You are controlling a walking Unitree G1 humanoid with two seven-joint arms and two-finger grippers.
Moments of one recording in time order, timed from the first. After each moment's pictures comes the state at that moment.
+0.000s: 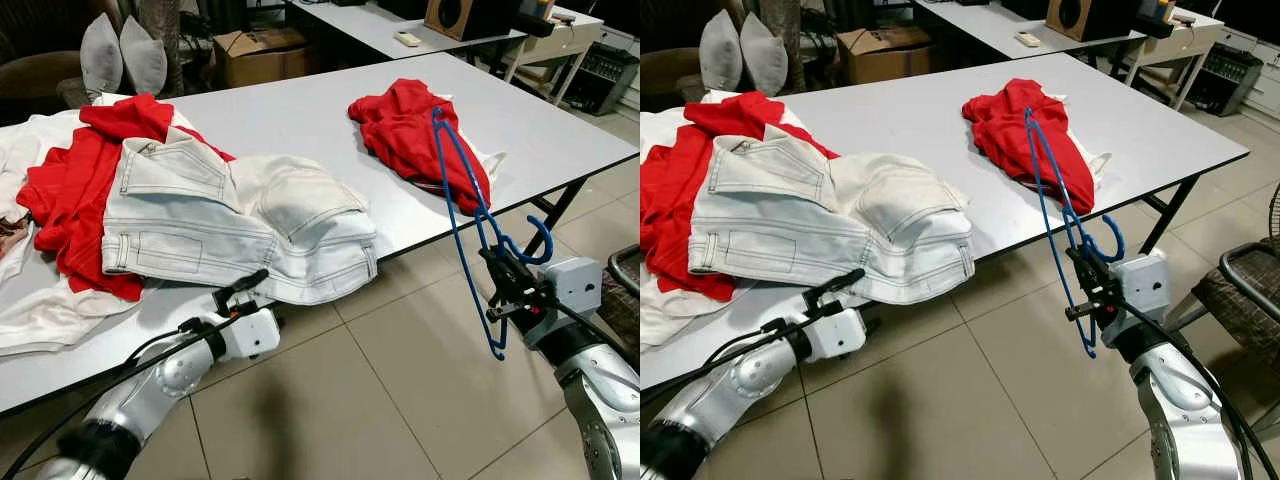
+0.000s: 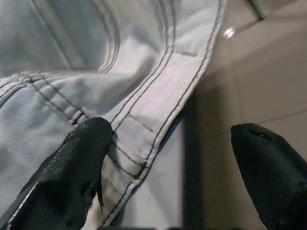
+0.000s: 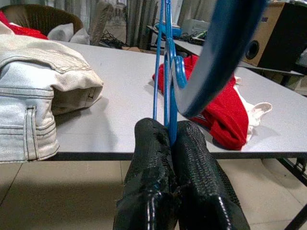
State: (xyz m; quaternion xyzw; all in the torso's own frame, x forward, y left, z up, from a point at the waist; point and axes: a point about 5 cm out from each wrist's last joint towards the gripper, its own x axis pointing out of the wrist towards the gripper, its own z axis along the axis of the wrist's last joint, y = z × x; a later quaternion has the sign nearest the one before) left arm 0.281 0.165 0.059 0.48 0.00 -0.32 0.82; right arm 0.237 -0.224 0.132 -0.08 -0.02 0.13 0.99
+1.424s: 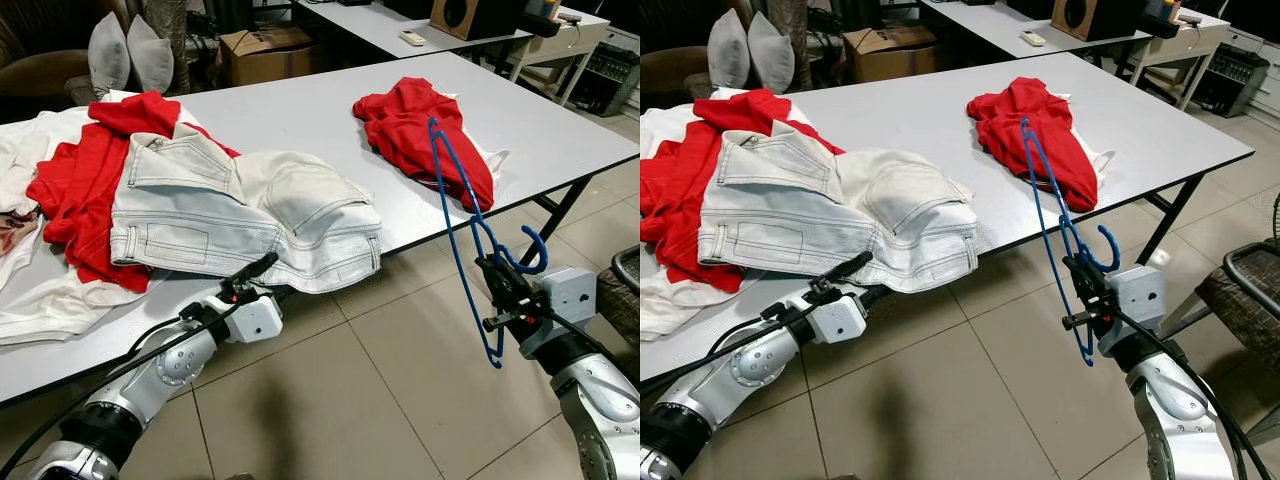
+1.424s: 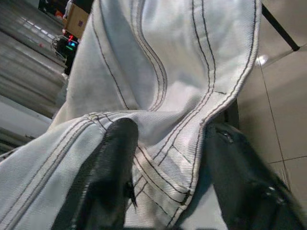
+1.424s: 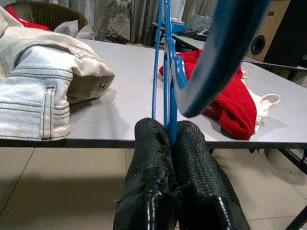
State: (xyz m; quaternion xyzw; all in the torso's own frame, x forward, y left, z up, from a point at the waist) left arm 0.286 0.160 0.077 0.46 -0.10 -0.31 0.82; right arm 0.231 -0.222 0.122 -0.07 -0.01 0.13 0.99
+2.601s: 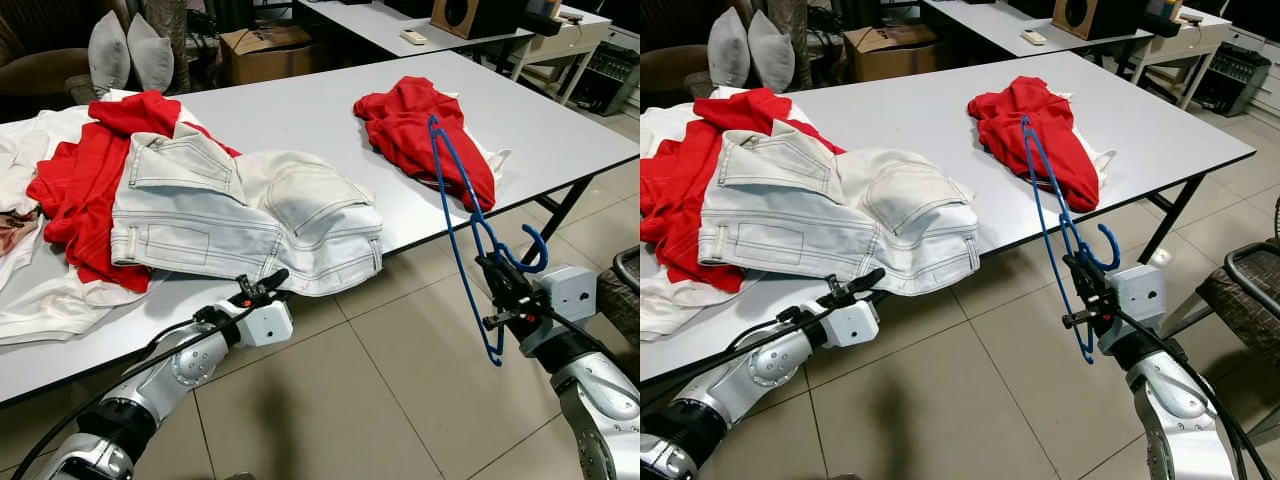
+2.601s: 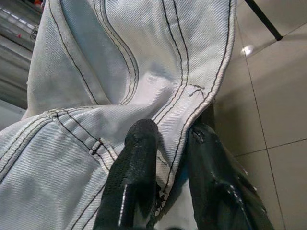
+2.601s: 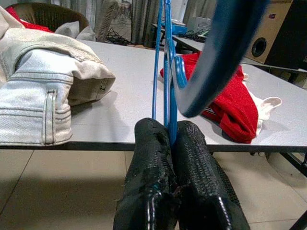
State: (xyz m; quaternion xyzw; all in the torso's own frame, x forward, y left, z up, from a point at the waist) left arm 0.291 0.149 0.065 0.47 -0.07 -0.33 0.82; right arm 0.233 -0.222 0.123 -0.08 -0.02 0.13 0.99
